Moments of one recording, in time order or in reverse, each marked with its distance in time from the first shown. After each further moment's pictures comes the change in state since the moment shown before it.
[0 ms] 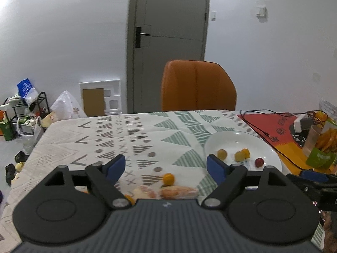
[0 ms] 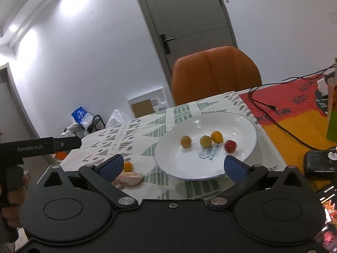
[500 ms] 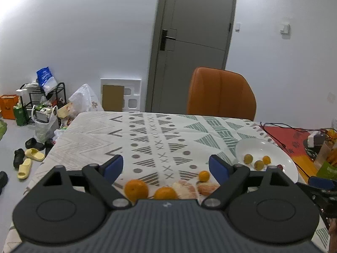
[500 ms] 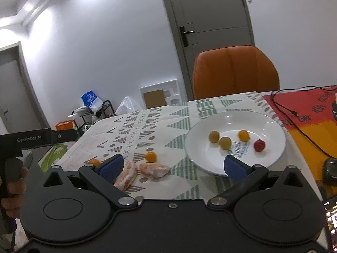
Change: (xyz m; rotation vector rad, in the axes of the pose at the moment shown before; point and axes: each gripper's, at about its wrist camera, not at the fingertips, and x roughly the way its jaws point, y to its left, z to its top) left arm -0.021 0.063 -0.013 -0.112 -0.026 0.064; right arm 0.006 0.056 -0.003 -0.107 0.050 0.033
